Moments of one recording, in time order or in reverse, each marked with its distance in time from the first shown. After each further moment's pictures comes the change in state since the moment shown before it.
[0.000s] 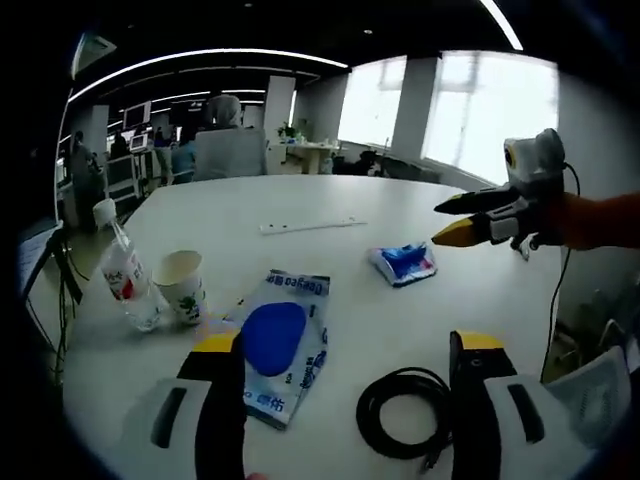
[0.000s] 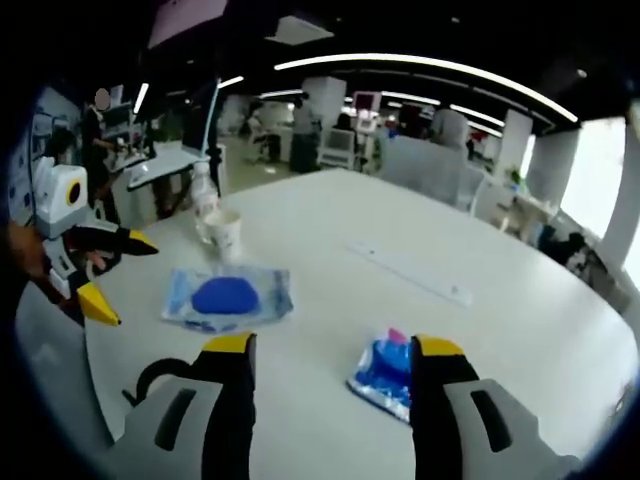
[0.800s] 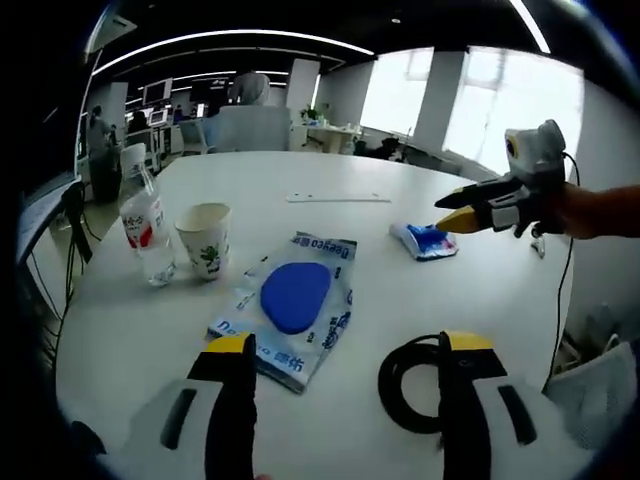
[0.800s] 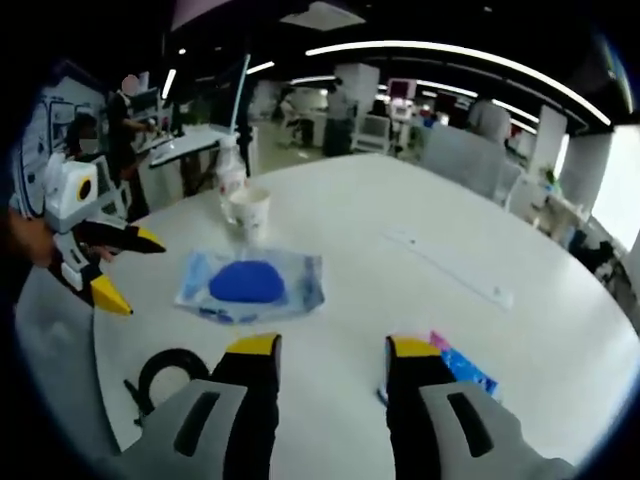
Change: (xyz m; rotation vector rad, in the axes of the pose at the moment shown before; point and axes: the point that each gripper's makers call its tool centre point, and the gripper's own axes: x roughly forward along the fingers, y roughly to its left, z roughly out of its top) left arm -0.005 0.024 -0.035 -0.088 0.061 0.064; right arm 0.036 0.024 -0.012 -0.063 0.066 0.134
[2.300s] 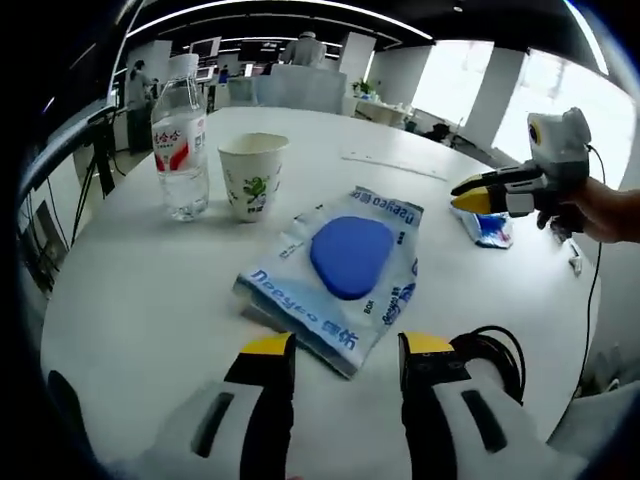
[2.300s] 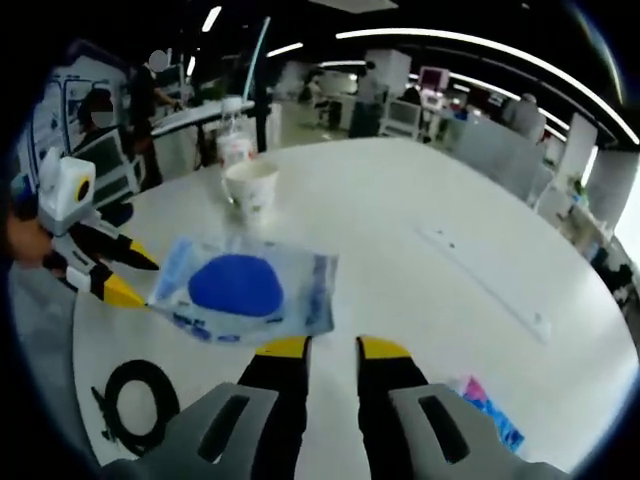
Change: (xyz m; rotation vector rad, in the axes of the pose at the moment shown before) left arm 0.030 0.049 -0.038 -0.159 0.096 0.159; right arm 0.087 0.006 0.008 -0.076 0.066 0.089
